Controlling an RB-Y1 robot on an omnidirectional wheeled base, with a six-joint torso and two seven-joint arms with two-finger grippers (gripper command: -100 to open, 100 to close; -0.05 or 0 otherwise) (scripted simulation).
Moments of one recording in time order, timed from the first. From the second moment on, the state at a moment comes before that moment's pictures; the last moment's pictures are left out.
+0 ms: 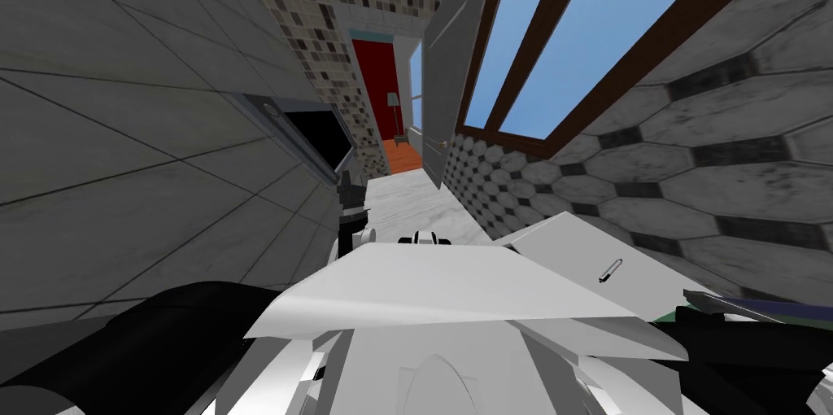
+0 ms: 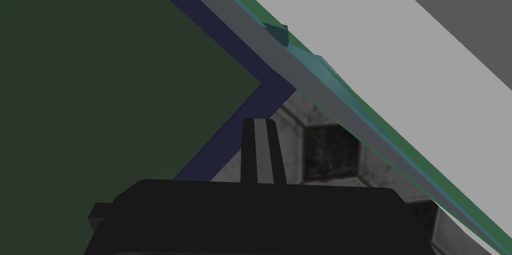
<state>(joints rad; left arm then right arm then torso) 0.50 -0.04 0.07 -2.24 -0.03 -0.47 0.08 0.54 -1.02 -0.13 -0.84 0.73 0.37 -0.10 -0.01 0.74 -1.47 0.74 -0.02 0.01</state>
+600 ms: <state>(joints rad) 0.50 -0.04 0.08 -2.24 -0.03 -0.47 0.08 0.54 -1.03 -0.05 -0.84 0.71 0.41 -0.10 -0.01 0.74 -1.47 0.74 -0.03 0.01</state>
